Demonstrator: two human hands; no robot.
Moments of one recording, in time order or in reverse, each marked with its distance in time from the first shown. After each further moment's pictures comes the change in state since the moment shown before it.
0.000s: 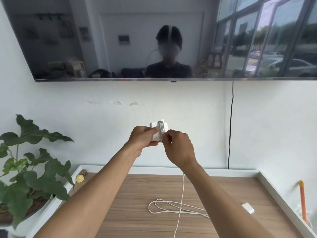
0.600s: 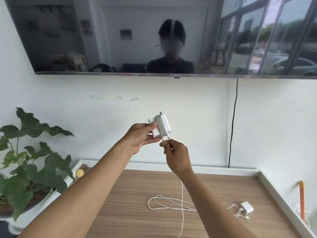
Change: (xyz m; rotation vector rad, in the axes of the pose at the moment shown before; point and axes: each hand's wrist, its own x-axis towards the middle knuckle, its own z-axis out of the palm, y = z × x) left_hand -0.004 0.001 -0.013 -0.315 -0.193 -0.070; right_hand -0.010 0.036 0.048 0.356 0.006 0.081
